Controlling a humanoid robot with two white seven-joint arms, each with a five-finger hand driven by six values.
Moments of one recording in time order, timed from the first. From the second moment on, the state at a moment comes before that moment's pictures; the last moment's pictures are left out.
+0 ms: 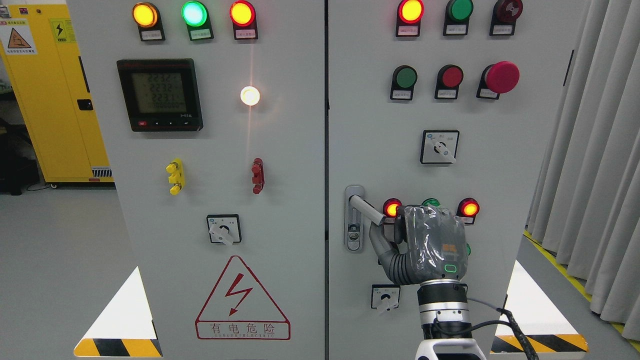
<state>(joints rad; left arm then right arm) -0.04 -0.11 -0.09 -0.04 0.15 -0.05 -0.03 -0.49 0.08 0.23 -1.77 1.28 0.27 -0.06</state>
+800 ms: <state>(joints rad) -0.04 -0.11 -0.09 -0.04 0.15 -0.05 -0.03 -0.51 0.08 0.23 -1.77 1.27 0.27 -0.05</state>
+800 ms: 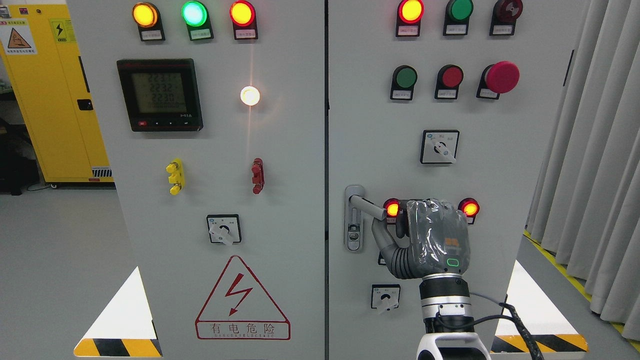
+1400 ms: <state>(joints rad) -0.04 -0.11 -0.09 -0.04 0.15 -0.05 -0.03 -0.51 0.08 0.23 -1.77 1.27 0.27 -0.05</state>
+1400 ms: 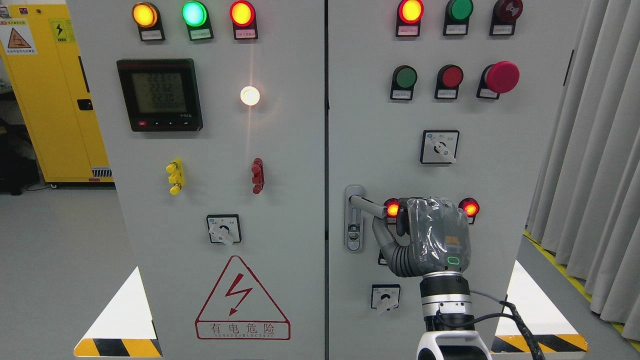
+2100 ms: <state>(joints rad) -0.04 -0.11 -0.09 -0.04 0.15 -0.05 -0.03 -0.51 0.08 0.23 -1.78 1.27 0.27 -0.05</state>
